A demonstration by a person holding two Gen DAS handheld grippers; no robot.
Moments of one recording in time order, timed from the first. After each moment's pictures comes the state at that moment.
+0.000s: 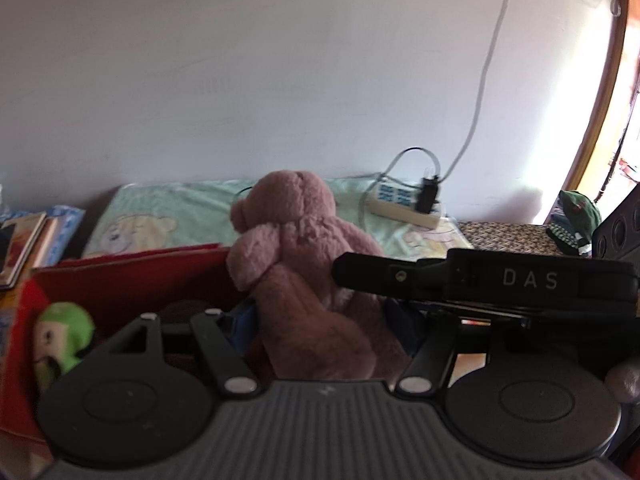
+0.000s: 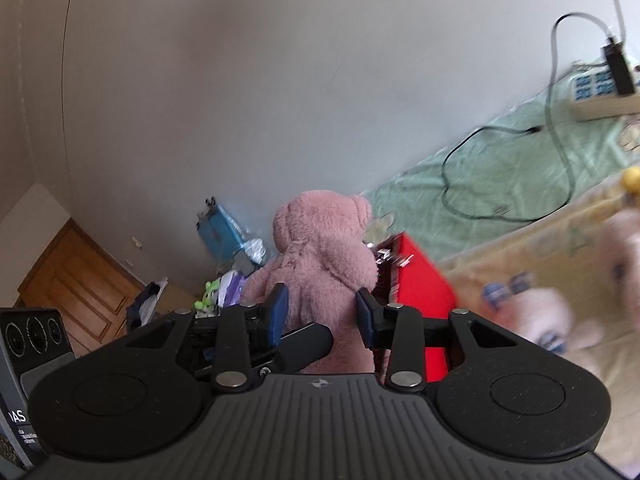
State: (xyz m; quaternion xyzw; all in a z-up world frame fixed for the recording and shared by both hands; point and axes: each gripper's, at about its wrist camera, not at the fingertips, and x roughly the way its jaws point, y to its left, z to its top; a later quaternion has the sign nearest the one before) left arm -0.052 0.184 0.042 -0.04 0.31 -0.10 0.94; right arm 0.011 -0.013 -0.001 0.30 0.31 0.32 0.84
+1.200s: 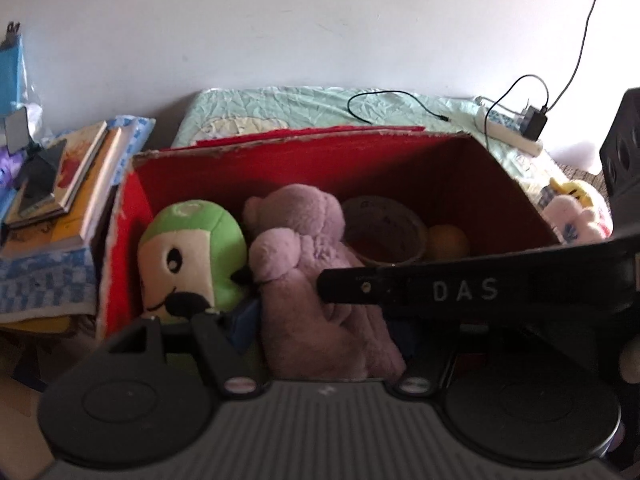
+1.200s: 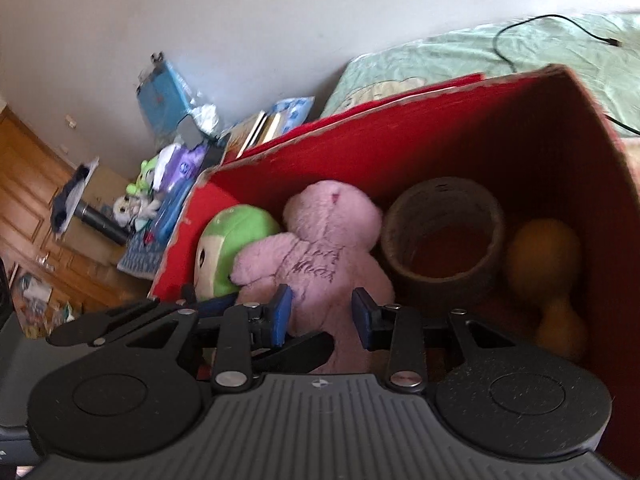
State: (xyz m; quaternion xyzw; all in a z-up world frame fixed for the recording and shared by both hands) left arm -0.031 0.332 -0.040 -0.03 0.41 -0.06 0.91; right arm 0.046 0.165 -0.055 0.16 0.45 0.30 0.82
